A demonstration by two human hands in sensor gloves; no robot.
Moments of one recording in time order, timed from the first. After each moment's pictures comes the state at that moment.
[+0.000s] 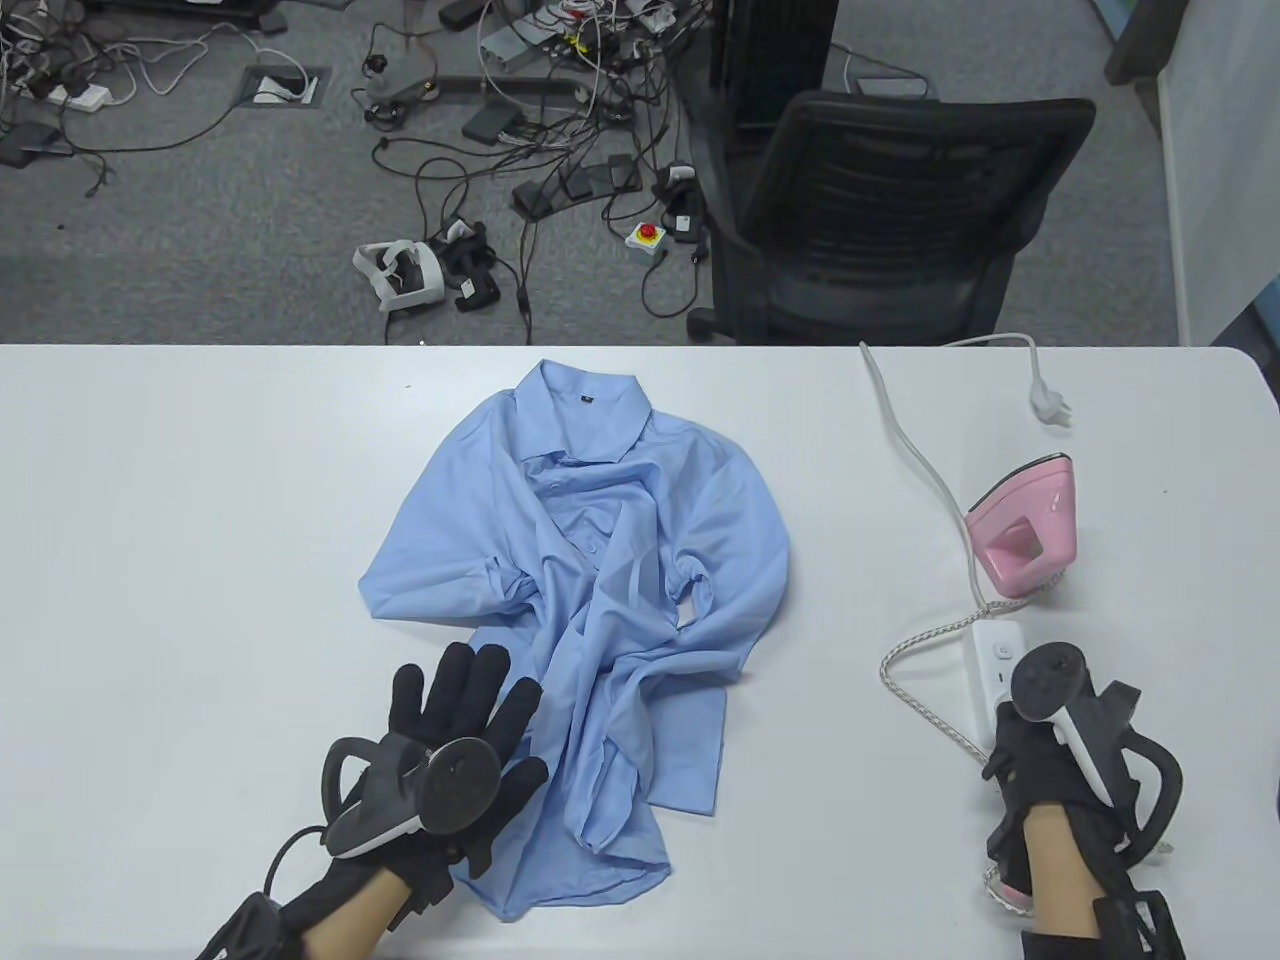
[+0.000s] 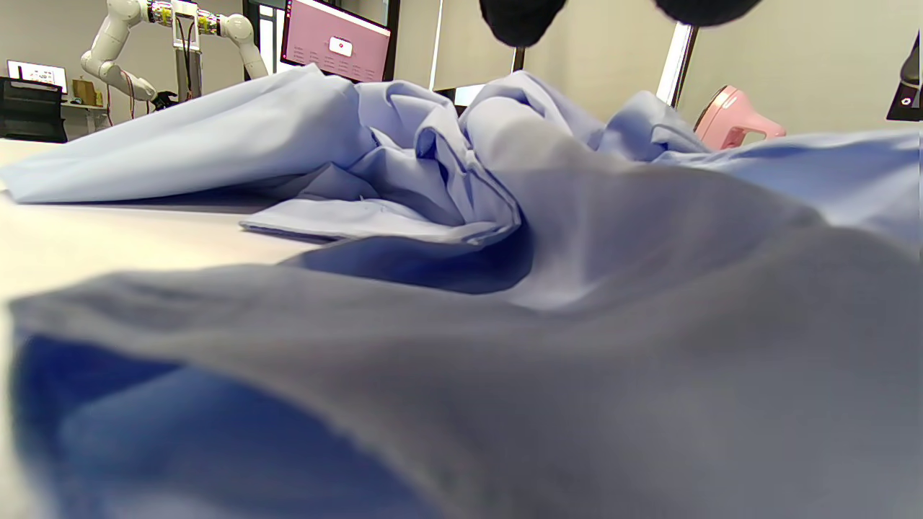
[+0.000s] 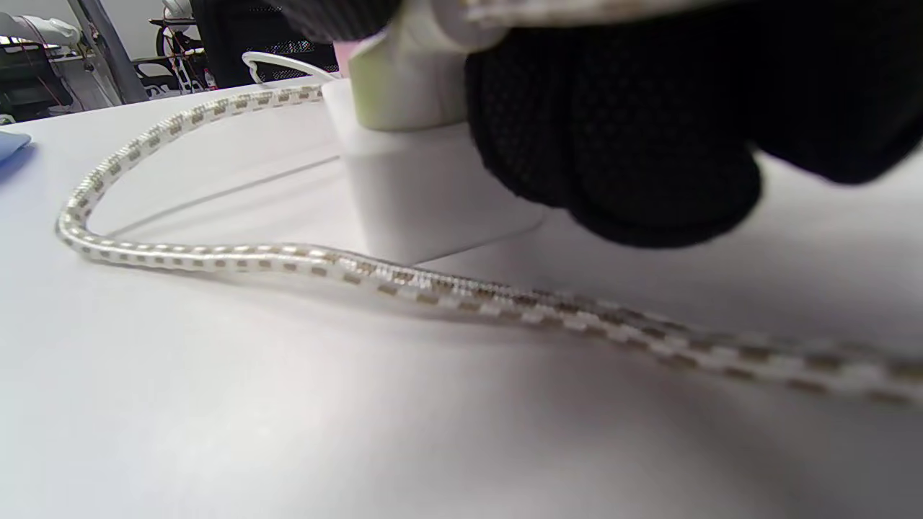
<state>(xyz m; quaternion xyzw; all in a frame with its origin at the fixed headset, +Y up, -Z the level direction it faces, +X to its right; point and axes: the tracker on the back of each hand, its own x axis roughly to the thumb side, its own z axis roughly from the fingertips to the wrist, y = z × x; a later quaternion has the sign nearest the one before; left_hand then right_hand) -0.187 -0.730 -0.198 -0.04 -0.19 0.06 0.98 0.331 -0.741 -0.239 -0.28 0.10 0.95 0.05</state>
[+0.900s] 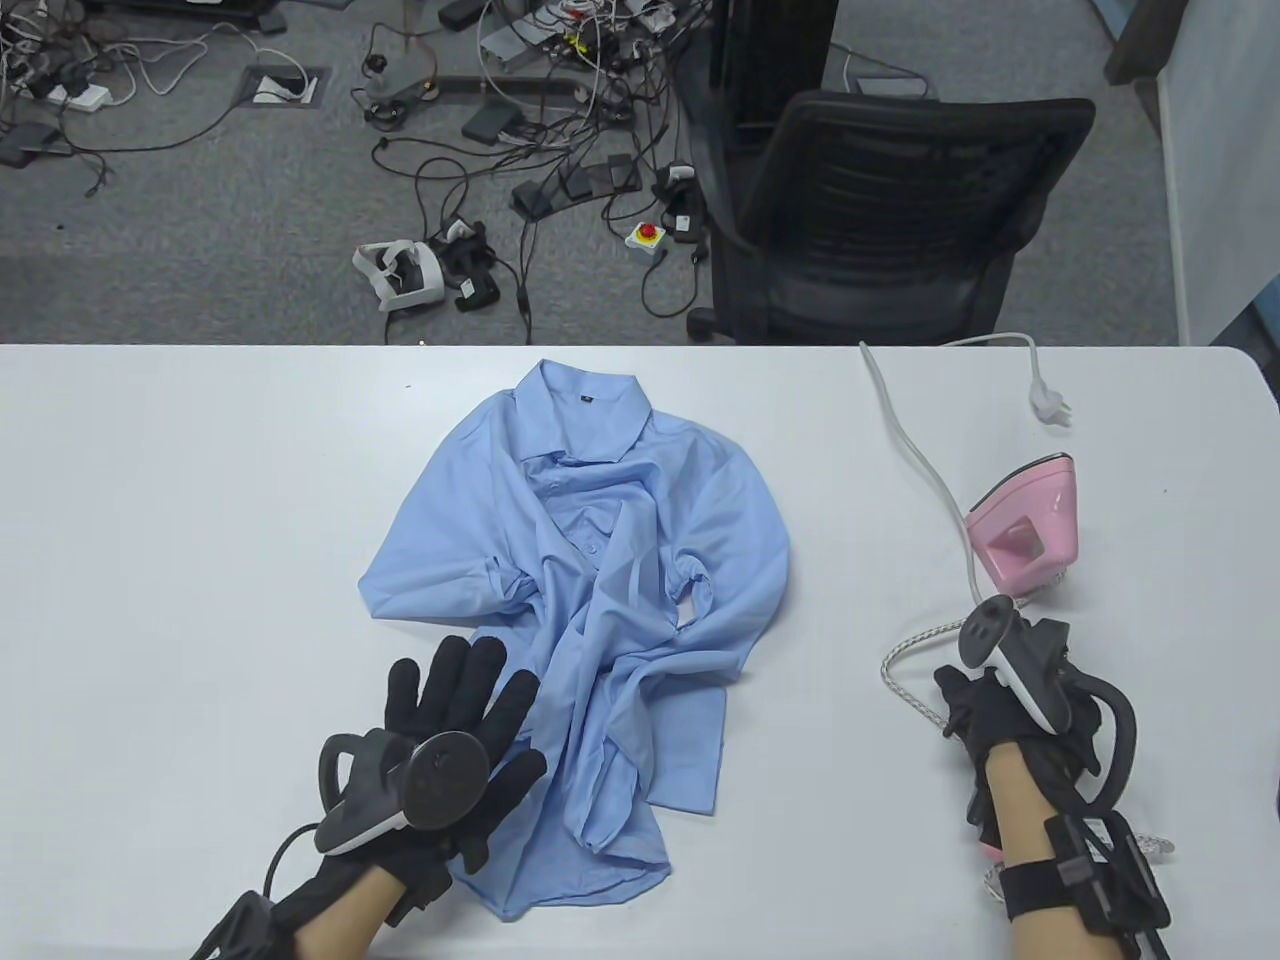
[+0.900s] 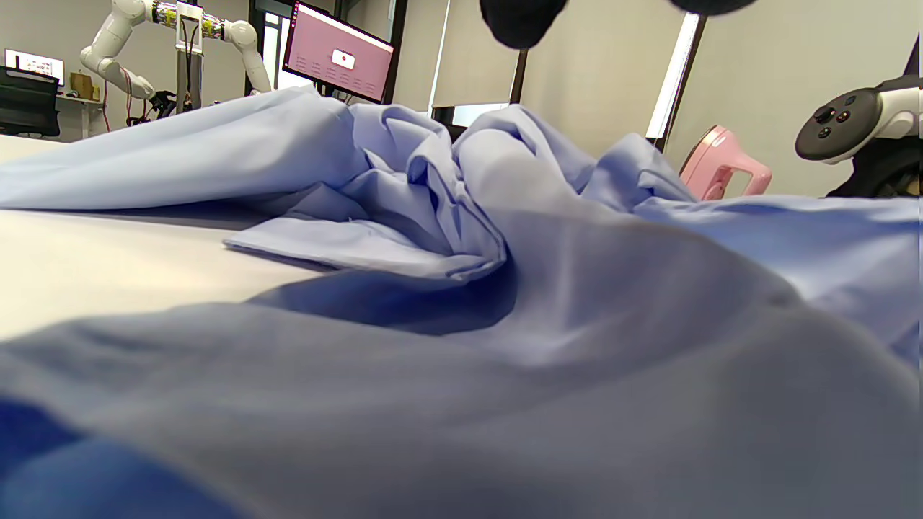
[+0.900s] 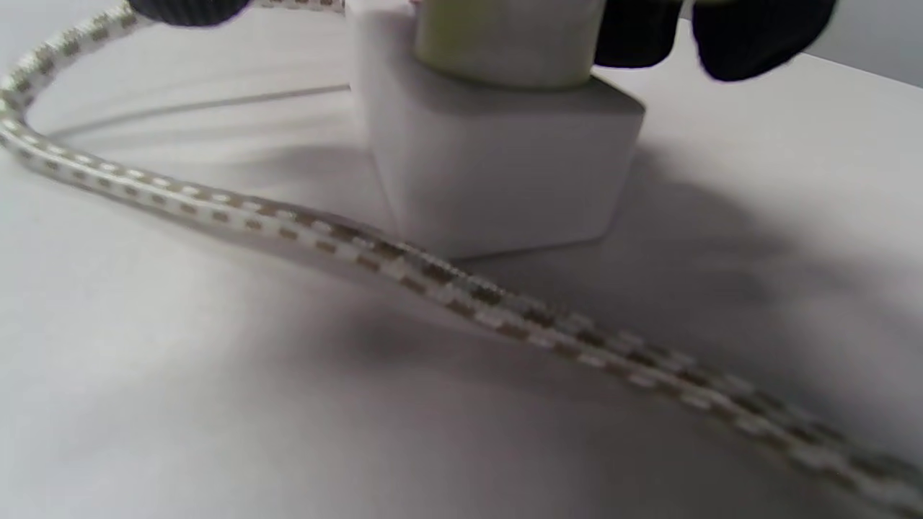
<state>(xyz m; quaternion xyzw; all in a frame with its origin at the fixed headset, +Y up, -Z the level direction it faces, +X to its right) -0.191 -0.726 -0.200 -0.03 -0.19 0.09 0.98 0.307 -0.753 -0.286 -0.27 0.18 0.95 -0.05</state>
